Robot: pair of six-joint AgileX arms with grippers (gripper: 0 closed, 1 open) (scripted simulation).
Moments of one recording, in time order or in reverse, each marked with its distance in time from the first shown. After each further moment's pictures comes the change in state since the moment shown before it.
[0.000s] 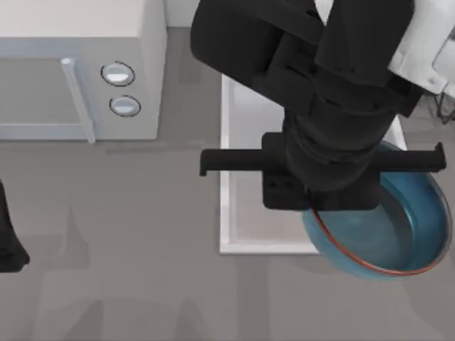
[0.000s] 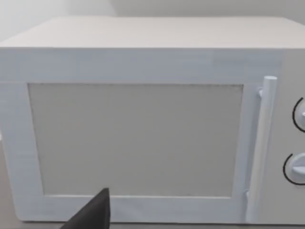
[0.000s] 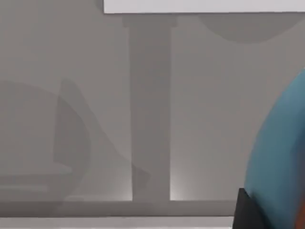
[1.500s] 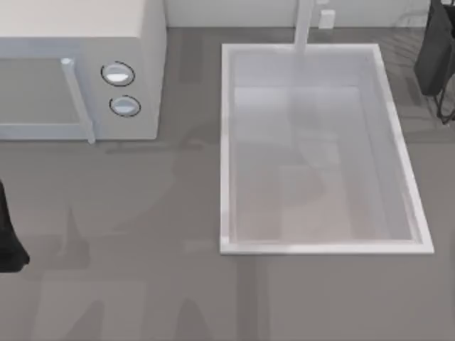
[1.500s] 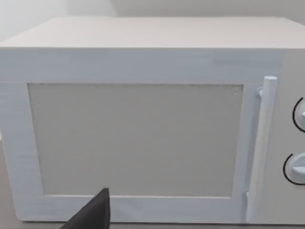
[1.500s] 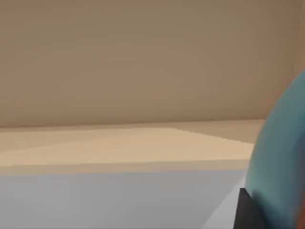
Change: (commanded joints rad) left arm 0.000 0.000 0.000 0.000 0.000 0.000; right arm -1.356 -0.446 -0.539 1.519 -0.558 -0.942
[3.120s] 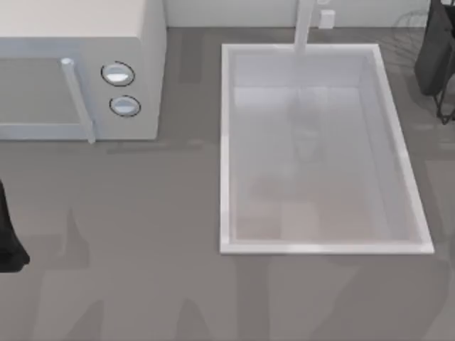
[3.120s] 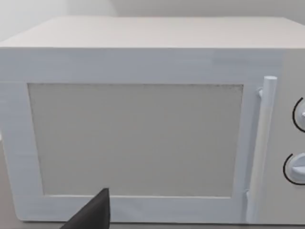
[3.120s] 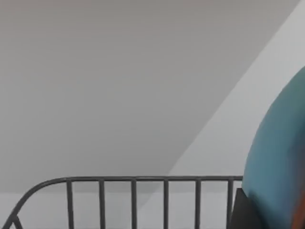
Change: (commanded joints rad) left arm 0.000 0.000 0.000 0.000 0.000 0.000; right arm 0.062 0.485 -0.356 0.878 0.109 -0.037
